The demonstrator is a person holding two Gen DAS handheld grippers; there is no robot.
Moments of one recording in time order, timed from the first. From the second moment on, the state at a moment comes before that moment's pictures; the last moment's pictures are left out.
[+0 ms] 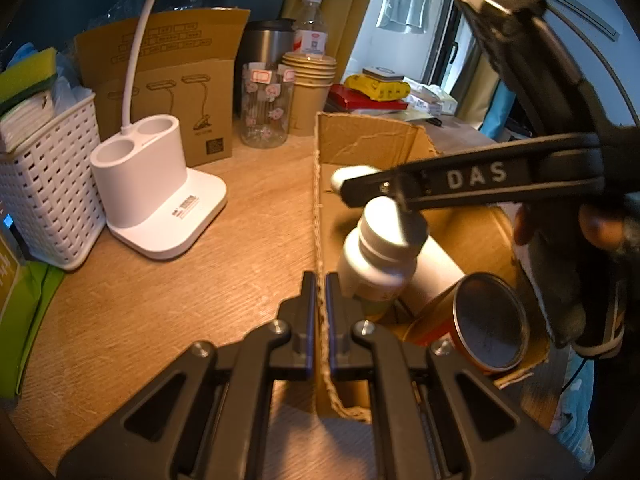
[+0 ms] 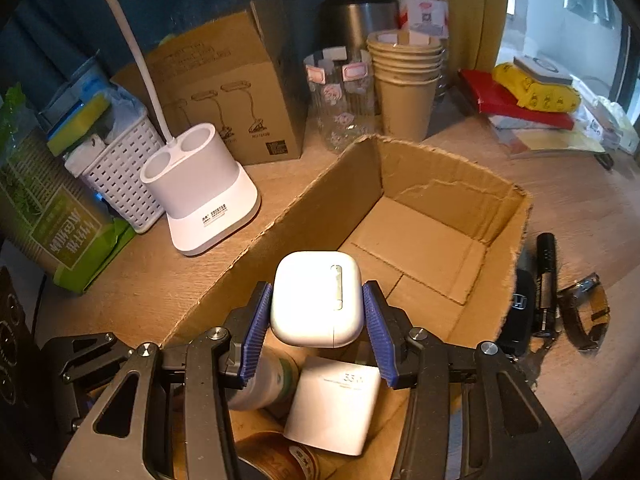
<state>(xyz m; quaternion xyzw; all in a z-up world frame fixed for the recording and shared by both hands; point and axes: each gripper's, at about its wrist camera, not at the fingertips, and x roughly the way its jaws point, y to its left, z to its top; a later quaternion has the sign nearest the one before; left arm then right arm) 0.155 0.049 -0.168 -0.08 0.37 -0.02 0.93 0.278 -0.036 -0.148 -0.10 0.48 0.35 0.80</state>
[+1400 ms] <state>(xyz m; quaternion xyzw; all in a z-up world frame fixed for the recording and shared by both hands) 0.155 0.050 -0.165 -0.08 0.36 -0.02 0.93 0.260 -0.132 -0.091 -0.07 0.39 0.27 0.88</state>
